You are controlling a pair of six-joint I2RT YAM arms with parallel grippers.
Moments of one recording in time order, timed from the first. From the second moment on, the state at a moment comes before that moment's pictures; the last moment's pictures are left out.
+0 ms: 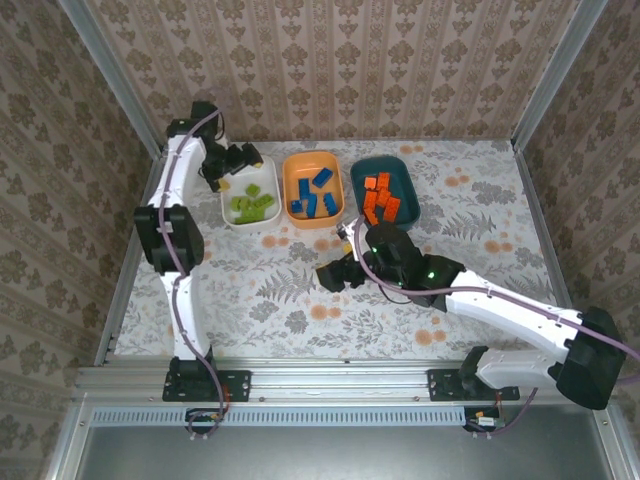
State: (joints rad) left arm -0.09 2.20 2.22 -1.20 0.32 -0.48; right arm 0.84 1.21 0.89 -0.22 -0.09 0.28
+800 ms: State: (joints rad) left arm 0.01 0.95 1.06 -0.60 0.17 -0.40; right arm 0.34 1.33 1.10 -0.13 -0.34 0.43
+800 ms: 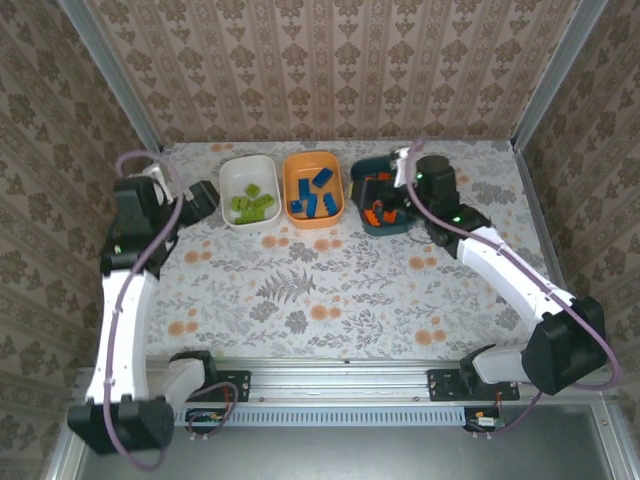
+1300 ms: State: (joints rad) left arm -0.01 0.78 0.79 -0.35 -0.08 -0.21; right arm -0.05 1.15 1.05 -0.21 -0.10 0.20
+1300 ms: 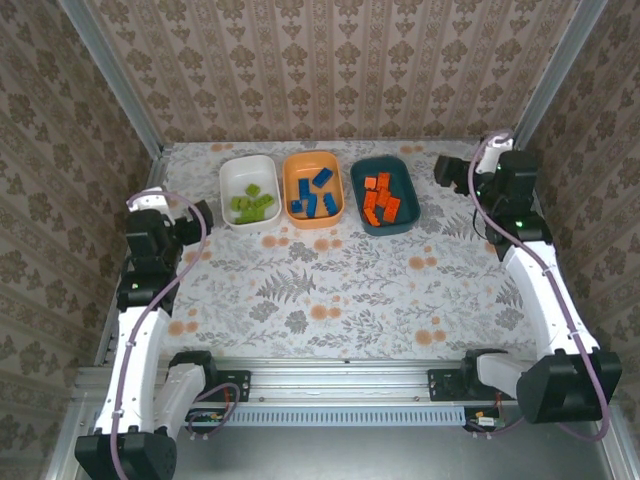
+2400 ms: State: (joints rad) left arm 0.07 1.14 0.54 0.02 -0.17 -0.07; right arm -0.12 1.49 0.66 0.29 -0.09 0.16
